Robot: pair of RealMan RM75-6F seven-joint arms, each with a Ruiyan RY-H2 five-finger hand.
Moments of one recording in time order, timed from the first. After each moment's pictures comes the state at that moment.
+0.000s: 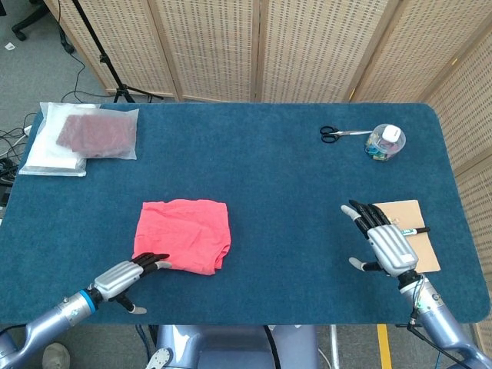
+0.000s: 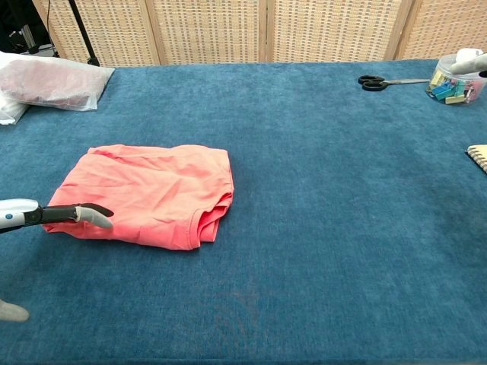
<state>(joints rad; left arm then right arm) -0.59 -1.34 0.32 -1.36 1.77 1.08 -0.68 0.39 -1.13 0.05 -1.67 -1.52 1.17 0.15</state>
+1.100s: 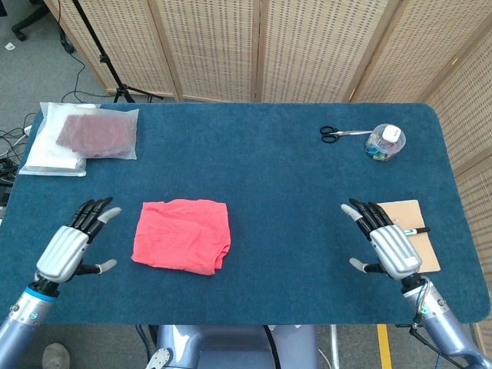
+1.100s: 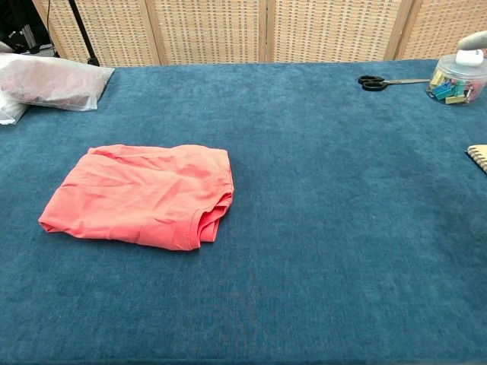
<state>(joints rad) -0.37 -1.19 0.12 -1.59 1.59 1.52 -0.17 0.37 -1.11 0.04 -1.69 -1.59 1.26 0.16</state>
